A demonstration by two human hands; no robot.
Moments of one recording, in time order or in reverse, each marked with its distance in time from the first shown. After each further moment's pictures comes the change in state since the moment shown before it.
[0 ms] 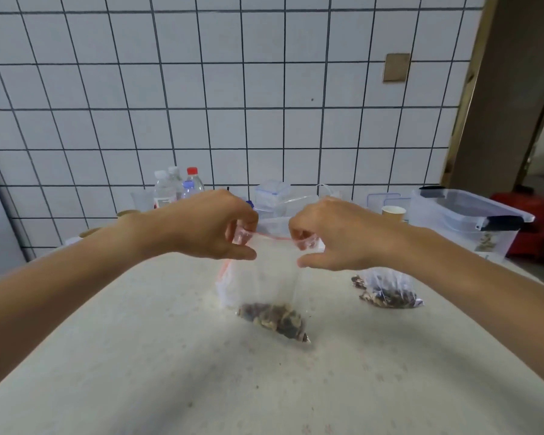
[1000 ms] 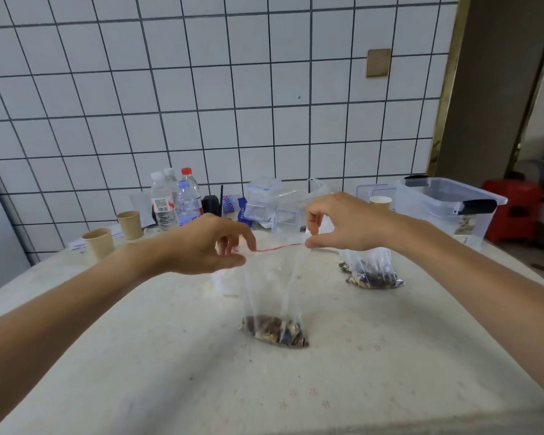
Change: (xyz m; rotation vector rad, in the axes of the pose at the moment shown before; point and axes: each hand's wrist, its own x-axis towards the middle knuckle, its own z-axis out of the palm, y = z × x) left_hand -0.023 0.018 0.028 -0.326 -0.067 -0.065; right_hand -0.032 0.039 0.010 0.282 0.015 0.191
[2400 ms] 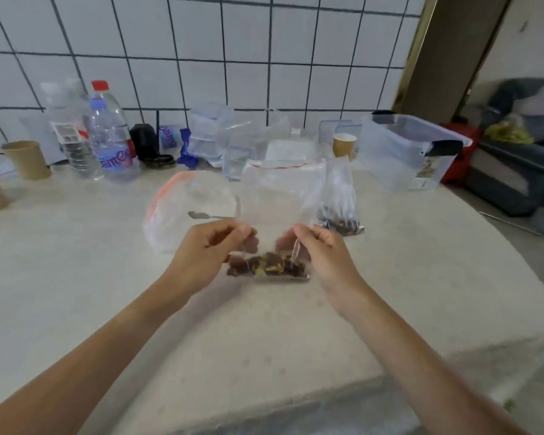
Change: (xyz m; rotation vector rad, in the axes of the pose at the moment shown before) left_hand 0.041 0.017 0.171 -0.959 0.304 -0.397; right_hand -0.058 0.030 0.160 1.093 0.500 0.653
